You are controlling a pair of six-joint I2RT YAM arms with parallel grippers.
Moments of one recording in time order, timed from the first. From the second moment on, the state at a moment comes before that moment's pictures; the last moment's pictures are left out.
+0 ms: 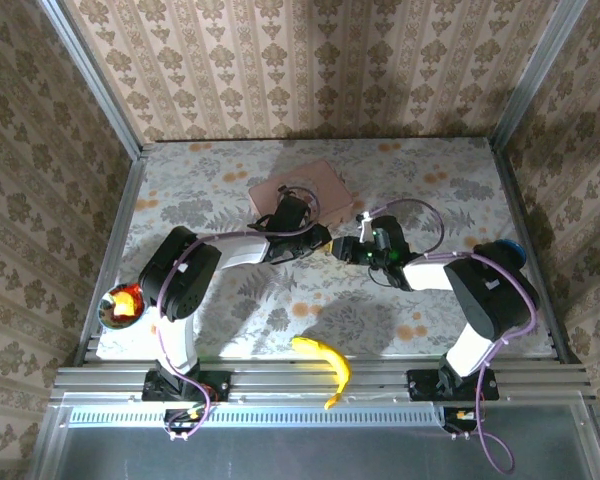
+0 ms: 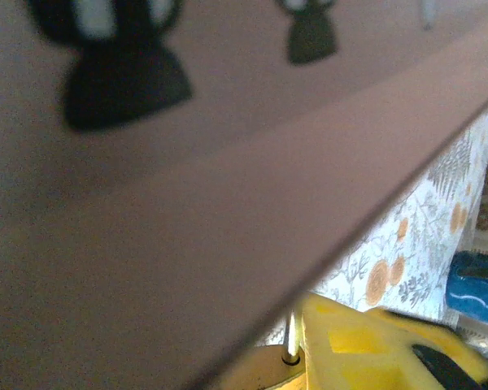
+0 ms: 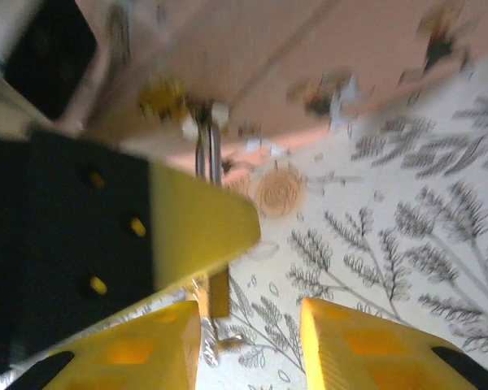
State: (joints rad) left arm -0.72 1.90 1.09 0.04 0.30 -1.04; right arm 0.42 1.66 0.63 0.49 -0.34 0.62
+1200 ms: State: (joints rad) left arm -0.72 1.90 1.08 0.05 0.31 -1.04; right arm 0.53 1.63 0.58 0.51 -0.20 0.70
